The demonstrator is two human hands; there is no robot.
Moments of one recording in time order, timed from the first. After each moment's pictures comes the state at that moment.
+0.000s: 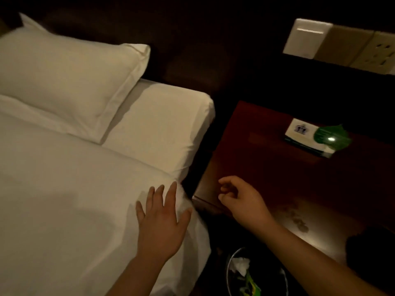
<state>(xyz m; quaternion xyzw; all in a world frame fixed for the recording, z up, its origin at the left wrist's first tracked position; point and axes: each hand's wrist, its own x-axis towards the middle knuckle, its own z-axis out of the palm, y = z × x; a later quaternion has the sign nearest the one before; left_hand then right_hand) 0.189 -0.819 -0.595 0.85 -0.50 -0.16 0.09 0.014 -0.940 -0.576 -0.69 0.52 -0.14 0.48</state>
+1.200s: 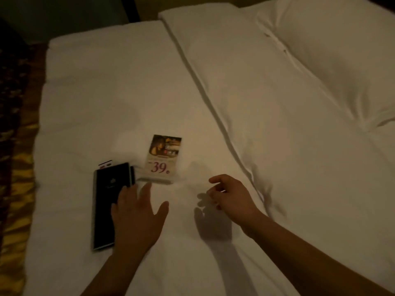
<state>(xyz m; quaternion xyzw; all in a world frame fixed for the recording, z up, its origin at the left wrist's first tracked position) 0.488 -0.303 -0.595 0.99 0.00 -0.11 0.12 0.461 -0.525 -0.594 -0.76 0.25 0.13 0.58</state>
